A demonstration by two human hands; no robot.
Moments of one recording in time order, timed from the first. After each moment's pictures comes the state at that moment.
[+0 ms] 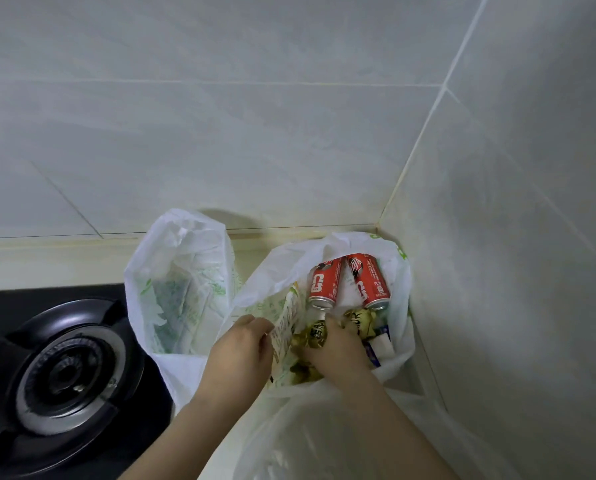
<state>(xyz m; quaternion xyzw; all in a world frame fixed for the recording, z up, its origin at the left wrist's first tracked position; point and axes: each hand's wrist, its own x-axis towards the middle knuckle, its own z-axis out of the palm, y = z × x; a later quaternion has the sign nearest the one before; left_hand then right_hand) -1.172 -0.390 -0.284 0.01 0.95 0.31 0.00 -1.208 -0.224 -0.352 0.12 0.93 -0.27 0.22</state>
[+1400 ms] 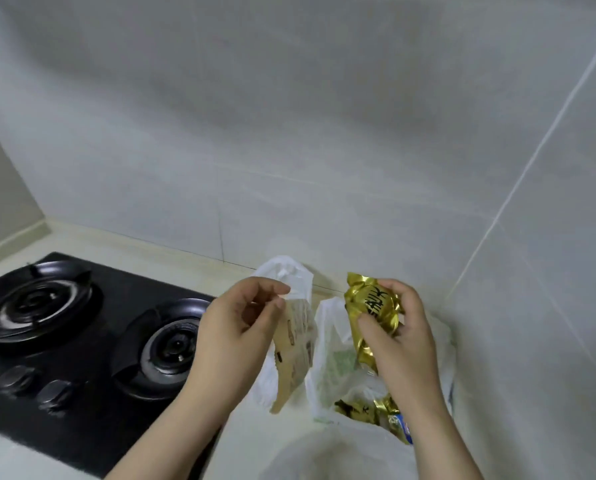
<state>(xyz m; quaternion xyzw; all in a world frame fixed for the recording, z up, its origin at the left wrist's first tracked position) -1.060 -0.418 -0.105 -0.13 0.77 0.57 -0.26 -1.131 -0.244 -0.124 -0.08 0.76 -0.65 -0.03</state>
